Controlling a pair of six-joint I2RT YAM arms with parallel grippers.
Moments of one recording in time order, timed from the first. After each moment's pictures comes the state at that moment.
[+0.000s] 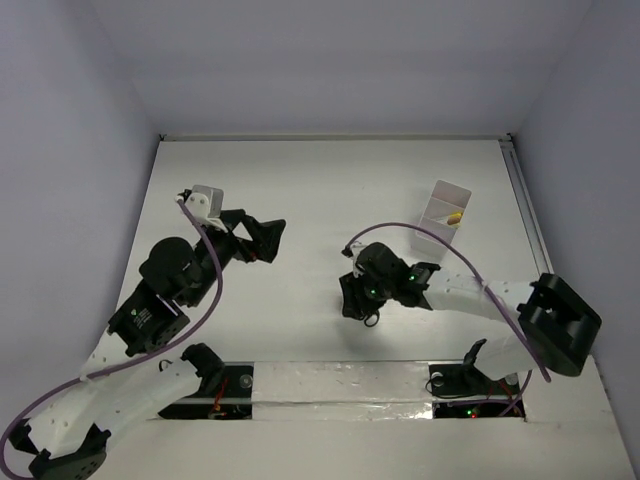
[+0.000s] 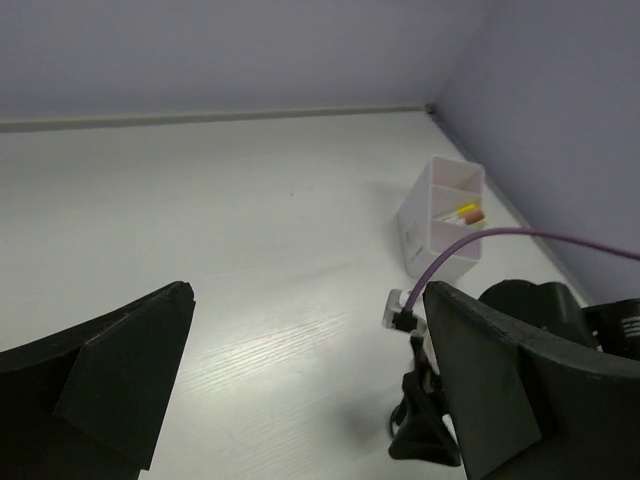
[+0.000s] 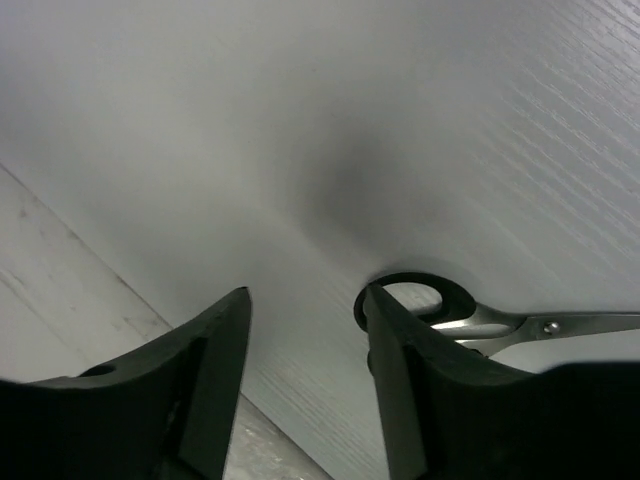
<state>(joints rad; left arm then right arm) -0.74 0.63 0.92 -0.29 -0.22 -0.34 0.89 1.36 0.71 -0.23 -0.20 0.44</state>
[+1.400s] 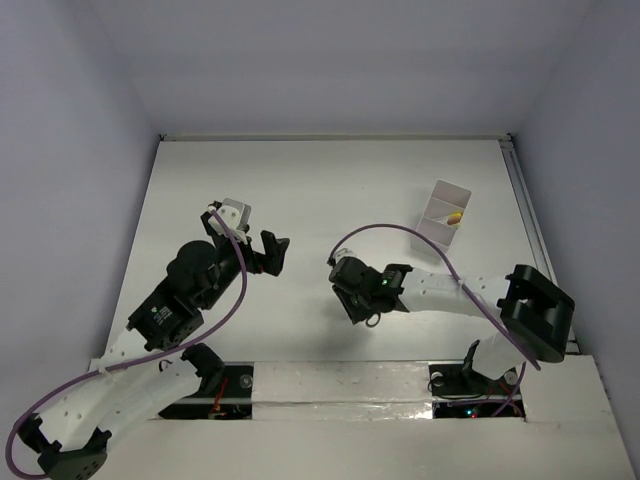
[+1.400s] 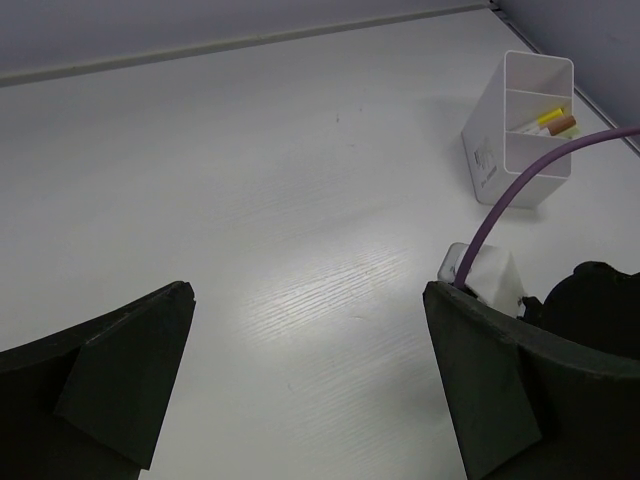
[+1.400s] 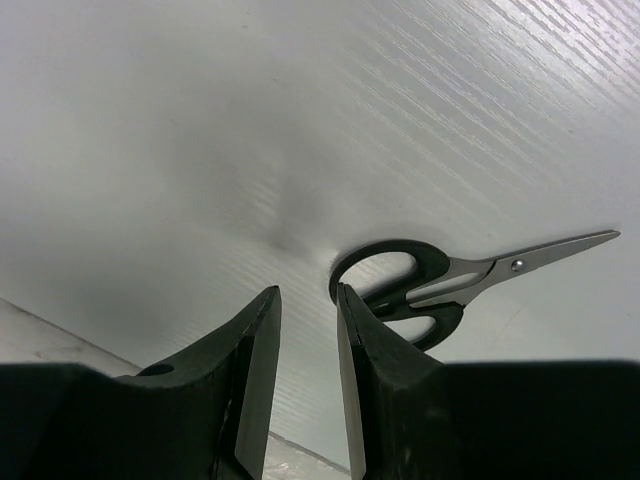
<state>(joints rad) -0.73 0.61 0.78 -0.32 -0.24 -0.19 1.08 1.52 0.91 -0.52 0.17 0.48</state>
